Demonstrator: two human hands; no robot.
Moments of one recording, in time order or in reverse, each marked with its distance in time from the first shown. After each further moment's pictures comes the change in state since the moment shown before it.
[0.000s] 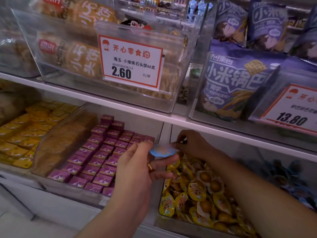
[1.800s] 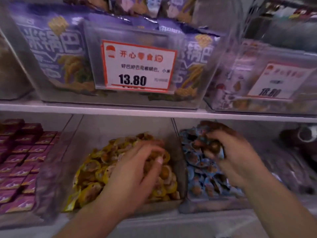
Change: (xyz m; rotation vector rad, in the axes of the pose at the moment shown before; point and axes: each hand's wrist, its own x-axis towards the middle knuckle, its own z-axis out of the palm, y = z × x) left_hand -0.018 -0.124 0.072 1.252 -0.683 0.727; right_hand -0.239 0.097 -0.107 1.337 0.602 0.324
